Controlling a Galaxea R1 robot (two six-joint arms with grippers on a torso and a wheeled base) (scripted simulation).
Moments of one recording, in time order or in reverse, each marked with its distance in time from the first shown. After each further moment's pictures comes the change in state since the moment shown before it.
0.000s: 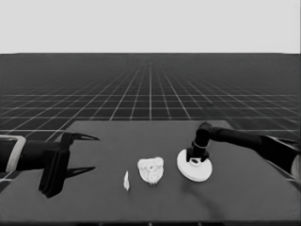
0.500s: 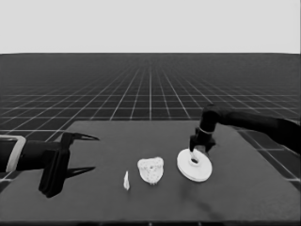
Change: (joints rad) left arm 0.000 0.000 0.000 0.000 0.000 0.000; right arm 0.192 -0.064 0.144 0.145 -0.118 0.045
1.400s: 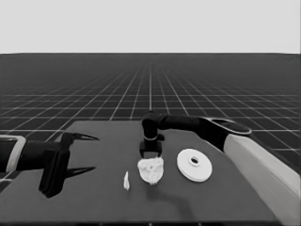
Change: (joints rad) left arm 0.000 0.000 0.000 0.000 0.000 0.000; right arm -0.046 0.610 -0.233 -0.058 -0.035 0.400
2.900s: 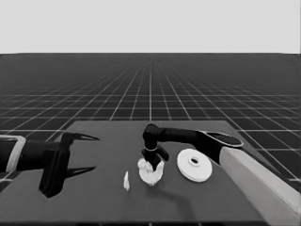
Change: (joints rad) left arm 0.000 0.000 0.000 0.000 0.000 0.000; right arm -0.136 0.017 -0.072 -0.115 0.038 0.878
